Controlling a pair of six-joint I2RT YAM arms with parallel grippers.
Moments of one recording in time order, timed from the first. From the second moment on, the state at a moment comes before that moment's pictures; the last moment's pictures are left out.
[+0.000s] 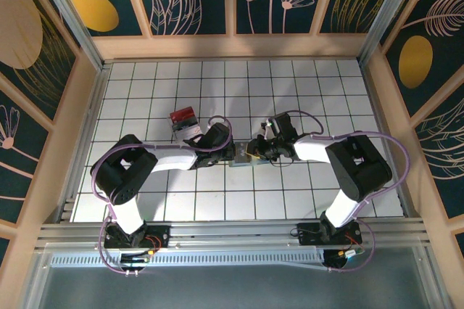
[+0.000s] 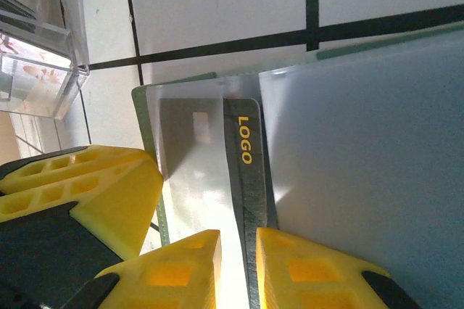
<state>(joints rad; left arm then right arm) -0.80 1.78 0.86 0.05 -0.01 -0.75 0.52 1.67 0.72 0.03 -0.52 0.78</state>
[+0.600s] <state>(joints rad) -0.80 1.78 0.86 0.04 -0.03 -0.74 0.52 1.64 0.72 0.01 -0.49 0.78</state>
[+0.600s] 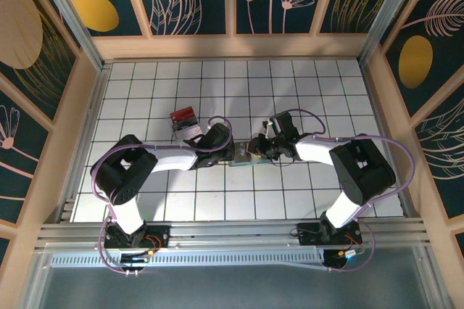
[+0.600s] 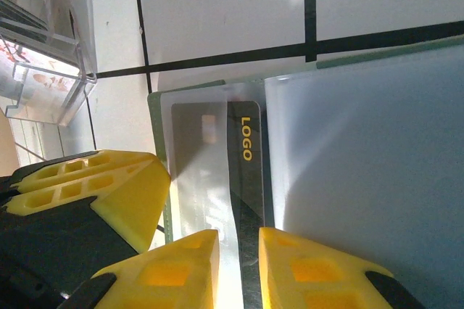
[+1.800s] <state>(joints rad) -0.80 1.79 0.87 0.04 -0.01 -0.75 0.49 1.69 0.70 0.09 -0.58 0.79</state>
